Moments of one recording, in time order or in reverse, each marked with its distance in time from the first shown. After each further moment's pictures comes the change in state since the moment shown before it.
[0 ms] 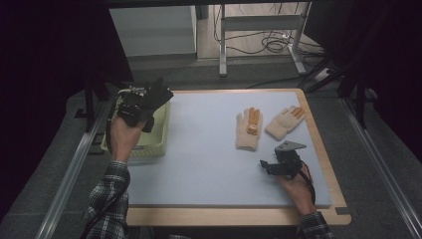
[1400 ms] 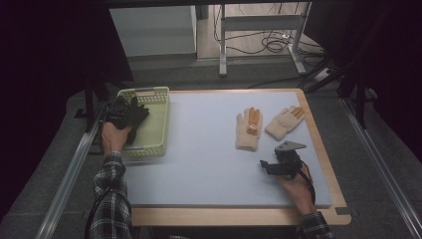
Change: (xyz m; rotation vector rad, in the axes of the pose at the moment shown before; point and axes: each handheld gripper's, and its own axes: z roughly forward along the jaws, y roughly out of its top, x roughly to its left) left arm 0.090 -0.035 0.103 0.333 0.098 -0.219; right arm 0.000 0.000 0.000 0.000 0.001 0.002
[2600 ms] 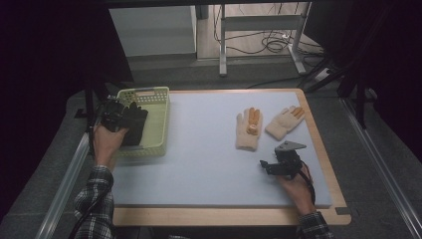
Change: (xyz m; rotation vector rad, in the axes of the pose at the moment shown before) left arm -0.020 -0.036 -0.071 -0.320 -0.267 0.165; right arm 0.000 0.000 0.000 0.003 -0.003 -0.003
